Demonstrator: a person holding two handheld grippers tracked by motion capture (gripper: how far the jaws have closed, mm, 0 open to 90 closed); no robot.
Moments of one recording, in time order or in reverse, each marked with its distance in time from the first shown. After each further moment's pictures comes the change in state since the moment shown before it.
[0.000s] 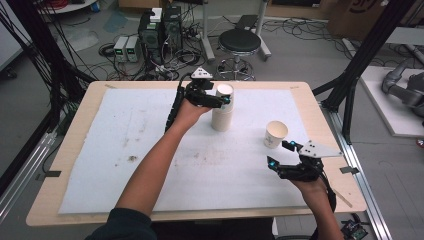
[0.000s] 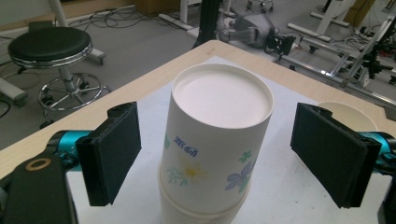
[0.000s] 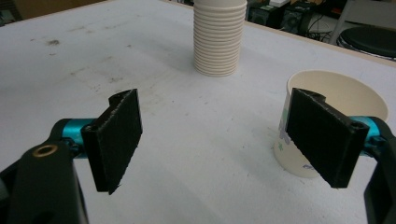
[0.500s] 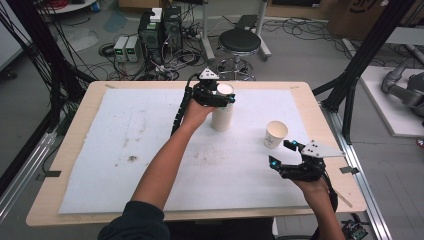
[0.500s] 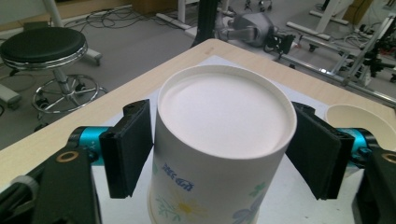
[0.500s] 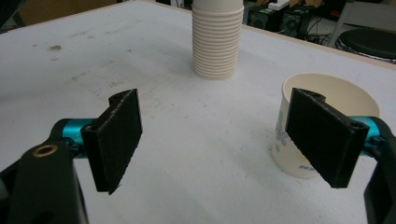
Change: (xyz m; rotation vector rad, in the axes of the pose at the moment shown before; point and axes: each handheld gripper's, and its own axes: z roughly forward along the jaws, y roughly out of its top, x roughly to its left) left arm 0.000 -0.001 0.022 -0.006 0.000 0.008; right arm -0.002 0.001 -0.004 -0.016 0.000 0.006
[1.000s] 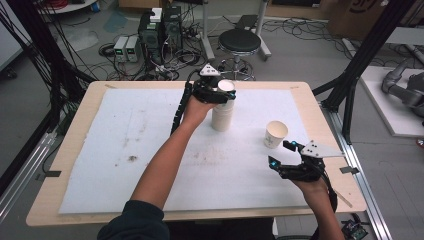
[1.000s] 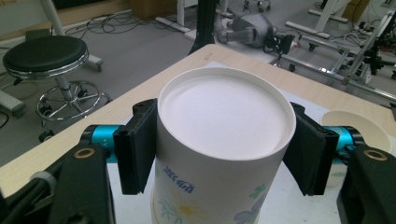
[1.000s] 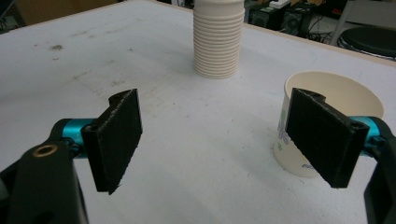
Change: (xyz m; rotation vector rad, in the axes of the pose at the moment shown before) left arm -0.003 0.017 -0.008 -0.011 -0.002 0.039; right arm 0.001 -0.001 0.001 0.002 0.004 0.007
